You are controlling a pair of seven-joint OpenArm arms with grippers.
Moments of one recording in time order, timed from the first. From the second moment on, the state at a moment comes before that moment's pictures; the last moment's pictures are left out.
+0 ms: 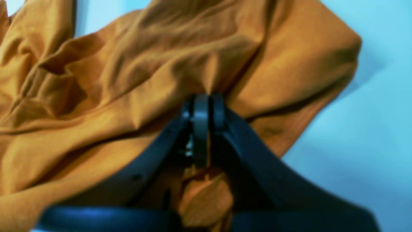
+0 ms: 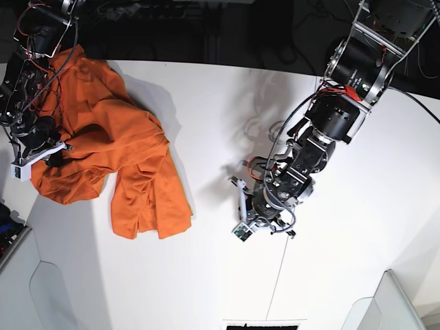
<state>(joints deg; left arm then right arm) -30.6 -9.9 34.5 45.5 0.5 -9.2 11.3 6.4 13.7 29.6 69.8 17.8 26.2 -39.5</state>
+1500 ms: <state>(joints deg) -30.4 -6.5 33.9 48.2 -0.5 5.4 18.5 6.3 12.4 30.7 69.8 16.9 26.2 -39.5</state>
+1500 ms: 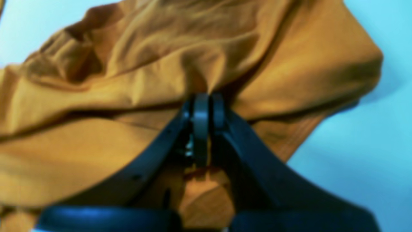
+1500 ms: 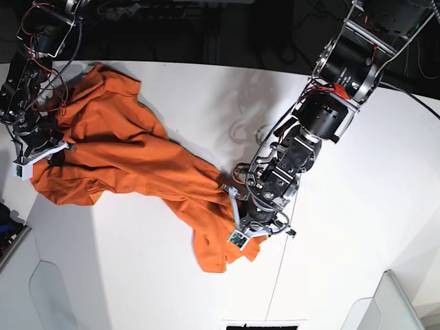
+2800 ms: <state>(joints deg) -9.2 -25.8 21.5 86.2 -2.1 3.6 21.2 7.5 12.4 16.0 76.4 11.5 25.6 -33.2</state>
